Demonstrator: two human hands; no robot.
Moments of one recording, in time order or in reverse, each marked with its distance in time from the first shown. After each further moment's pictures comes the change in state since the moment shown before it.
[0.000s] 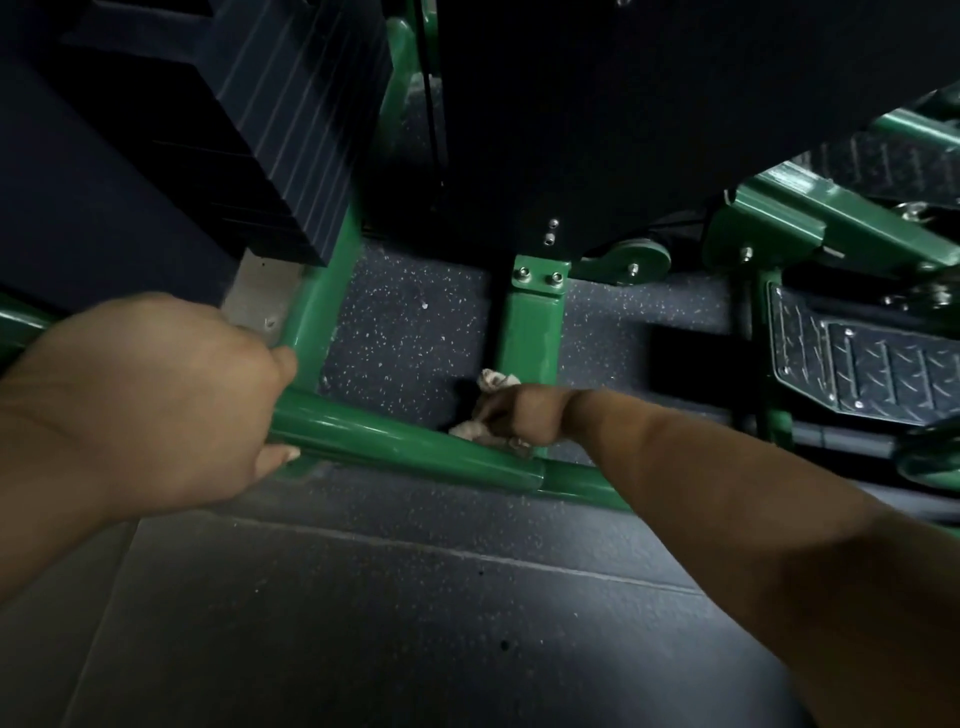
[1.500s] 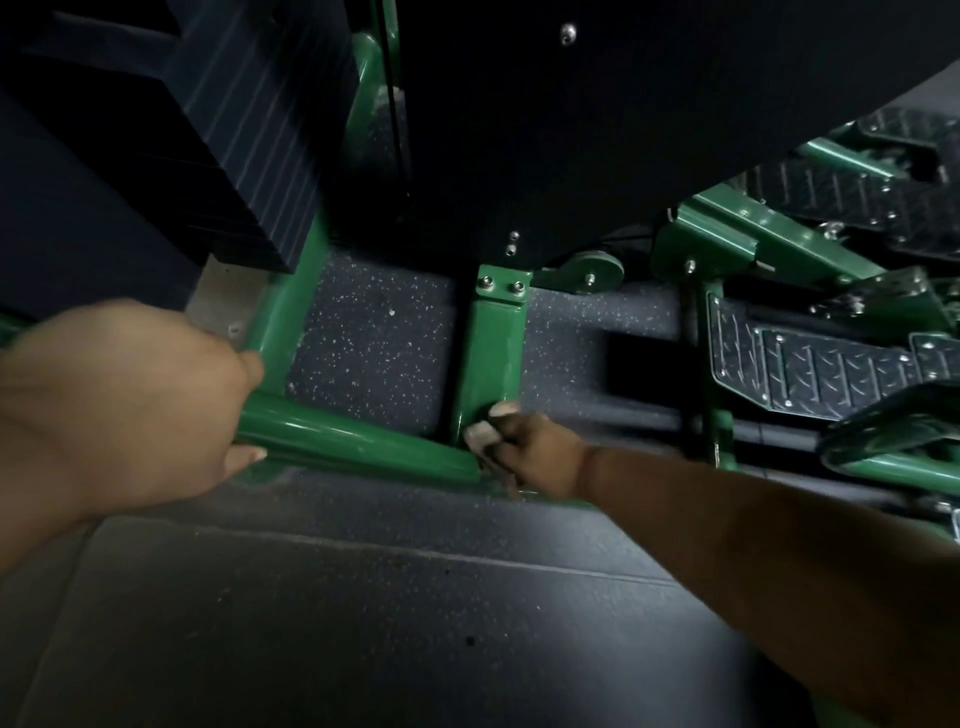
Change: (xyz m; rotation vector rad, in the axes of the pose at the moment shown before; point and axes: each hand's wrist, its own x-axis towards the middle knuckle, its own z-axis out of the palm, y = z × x) left_hand 0.002 0.000 0.004 -0.022 -0.014 -0.047; right_hand -0.075 0.002 0.045 0.410 0.232 0.246
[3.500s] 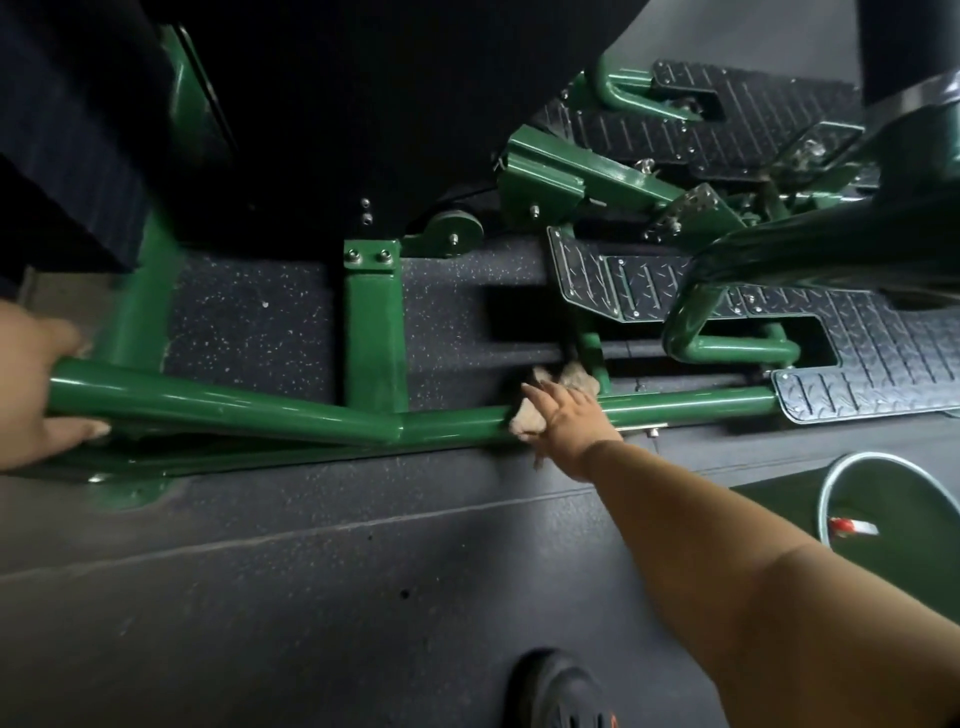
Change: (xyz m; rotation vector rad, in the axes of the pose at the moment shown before) left_hand 0.037 0.006 0.151 -0.772 0.182 0.073; right_hand -0.103 0.161 0.033 -0.399 0.326 0.321
